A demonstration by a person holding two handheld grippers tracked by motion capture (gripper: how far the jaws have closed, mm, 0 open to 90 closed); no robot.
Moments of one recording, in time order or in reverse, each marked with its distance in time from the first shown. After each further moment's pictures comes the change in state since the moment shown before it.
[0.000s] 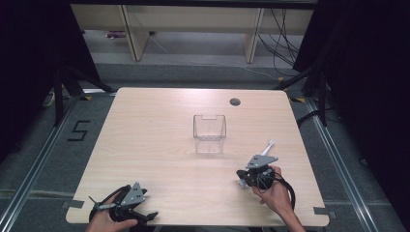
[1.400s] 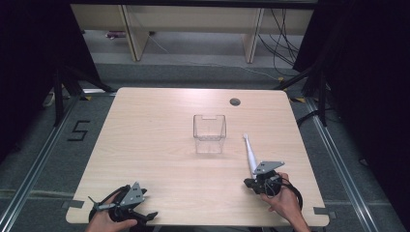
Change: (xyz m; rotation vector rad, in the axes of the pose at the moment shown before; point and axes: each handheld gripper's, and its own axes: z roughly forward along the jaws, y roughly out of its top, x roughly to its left) left arm -0.002 0.000 -0.002 -0.009 0.001 0.000; right arm -0.005 -0.025 -0.011 0.083 0.033 0.037
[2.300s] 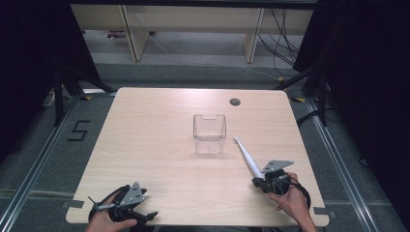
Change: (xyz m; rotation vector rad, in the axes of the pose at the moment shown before) left arm 0.001 0.000 0.000 -0.002 0.001 0.000; right arm -0.017 -0.012 -0.012 0.011 -0.027 0.038
